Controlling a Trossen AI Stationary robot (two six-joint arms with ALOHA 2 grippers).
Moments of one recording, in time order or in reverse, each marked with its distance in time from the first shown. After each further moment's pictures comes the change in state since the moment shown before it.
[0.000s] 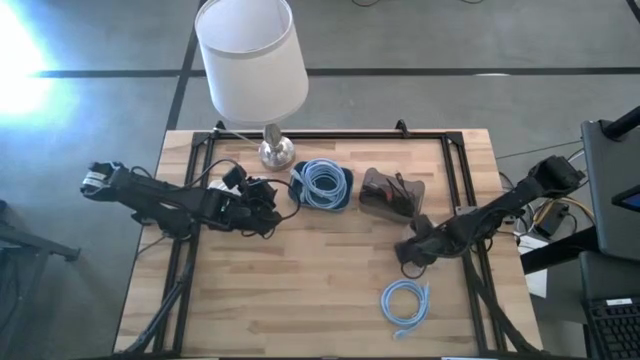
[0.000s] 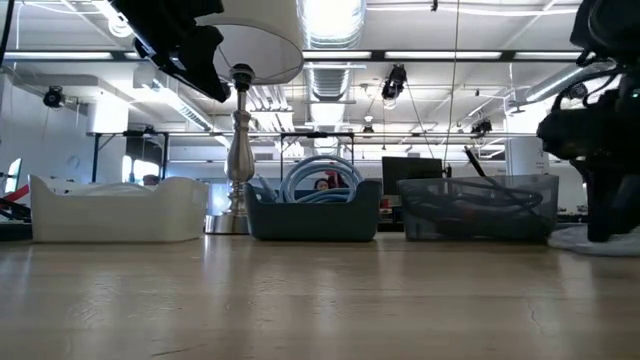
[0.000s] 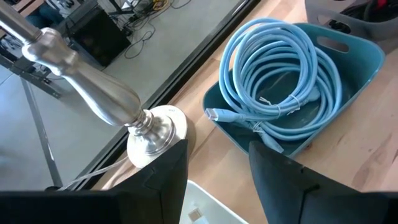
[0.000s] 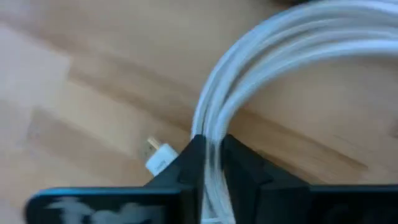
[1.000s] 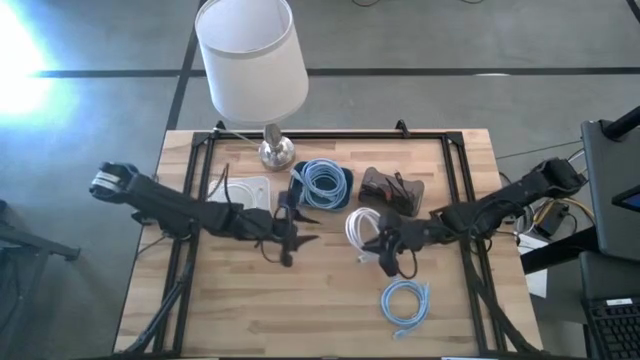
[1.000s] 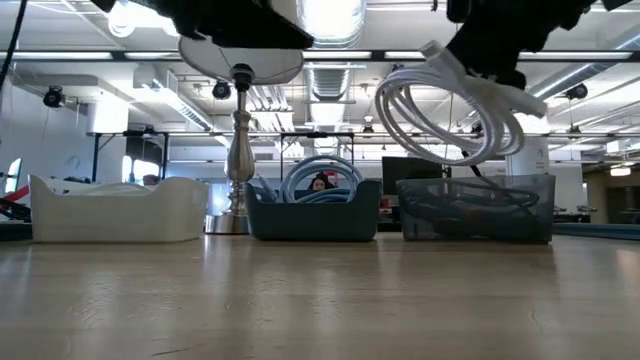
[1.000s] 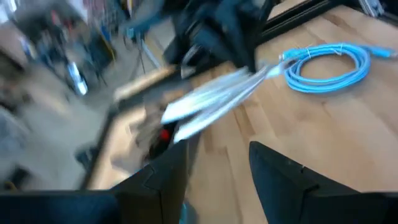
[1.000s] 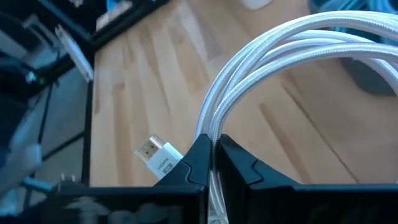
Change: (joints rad) left arm -0.038 0.108 -0.159 0.970 0.585 0.901; right arm -0.116 0.000 0.256 0.463 -0.020 -0.902
